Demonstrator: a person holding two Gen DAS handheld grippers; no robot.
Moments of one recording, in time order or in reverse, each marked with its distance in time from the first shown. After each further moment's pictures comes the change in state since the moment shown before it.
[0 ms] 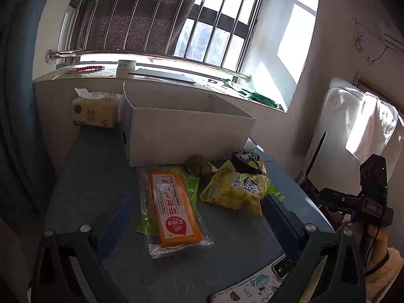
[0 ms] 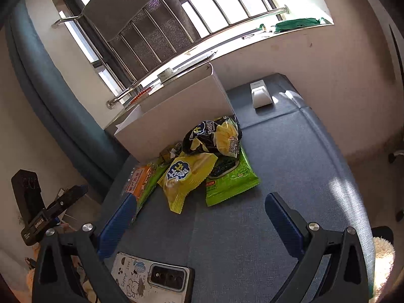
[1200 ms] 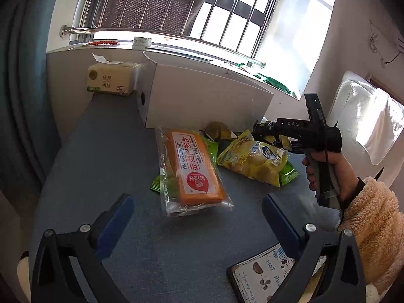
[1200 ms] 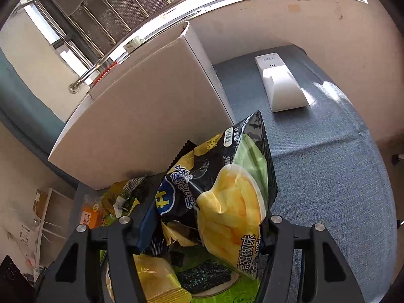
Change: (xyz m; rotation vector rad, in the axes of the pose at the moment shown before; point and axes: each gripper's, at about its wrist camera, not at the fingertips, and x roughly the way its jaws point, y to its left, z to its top) left arm 0.008 0.023 -0.035 -0.061 0.086 0.038; right arm 0.157 -0.021 0.087 0.031 0.197 -0.105
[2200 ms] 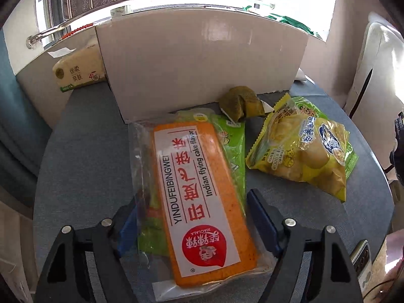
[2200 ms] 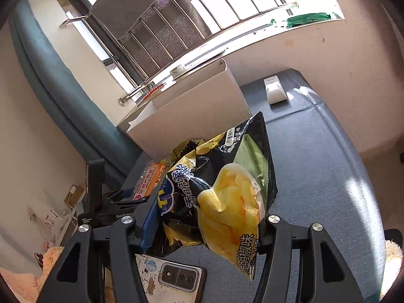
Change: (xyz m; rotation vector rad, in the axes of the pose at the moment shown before) left arm 0.118 -0.016 0.041 0.175 0.273 0.181; right arm -0.139 0.009 -0.113 -0.052 -0.188 0.173
